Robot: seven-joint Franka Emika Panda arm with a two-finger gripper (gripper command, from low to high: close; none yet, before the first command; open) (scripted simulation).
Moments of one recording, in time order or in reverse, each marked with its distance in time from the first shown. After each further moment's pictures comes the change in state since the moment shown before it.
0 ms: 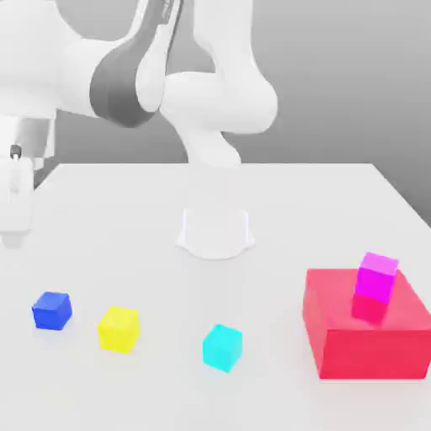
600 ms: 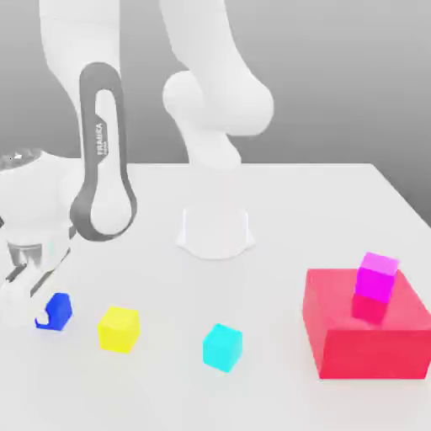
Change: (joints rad) arm -0.198 0.427 0.076 -0.042 0.233 0.302 0.014
